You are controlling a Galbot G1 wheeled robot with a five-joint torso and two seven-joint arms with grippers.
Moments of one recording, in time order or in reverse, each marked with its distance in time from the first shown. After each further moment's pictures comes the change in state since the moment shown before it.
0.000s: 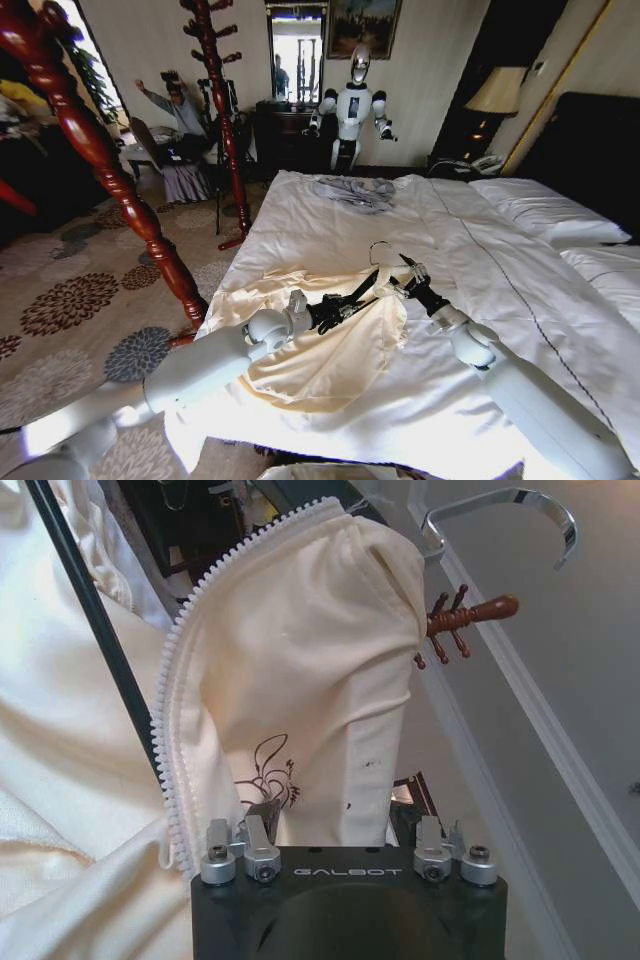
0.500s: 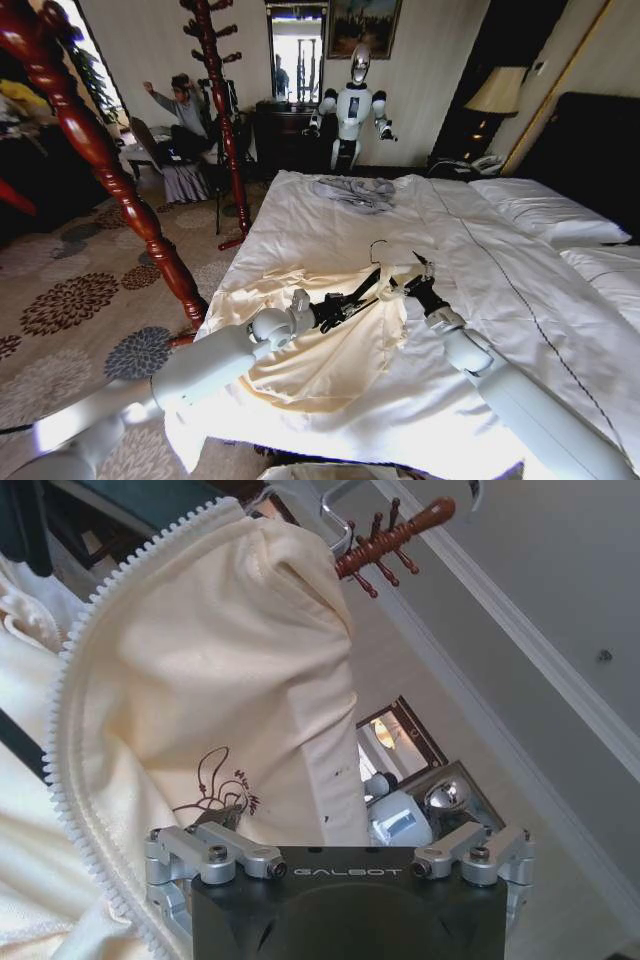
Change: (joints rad) left arm -0.005 -0.032 0.006 0.024 0.002 -0.003 -0.001; right arm -0.041 -0.020 -0.036 0.090 0.289 -0.152 0.023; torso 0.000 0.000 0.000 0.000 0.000
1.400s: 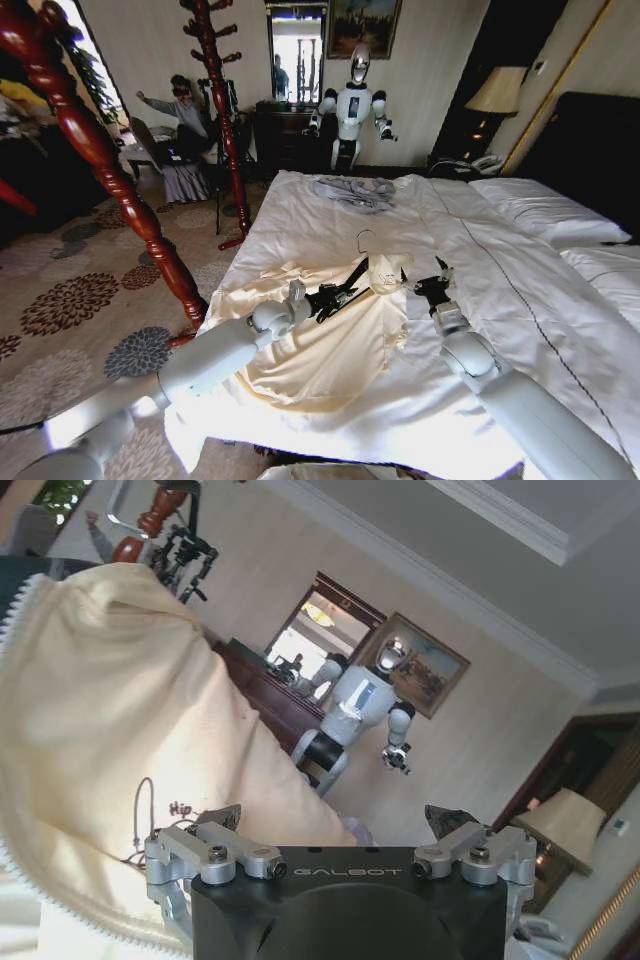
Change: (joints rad) left arm -0.011 -0.049 -0.047 0.097 -0.023 0.005 -0.014; right arm -0.092 0.021 0.048 0.158 0.443 -0.251 0.109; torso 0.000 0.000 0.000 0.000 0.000
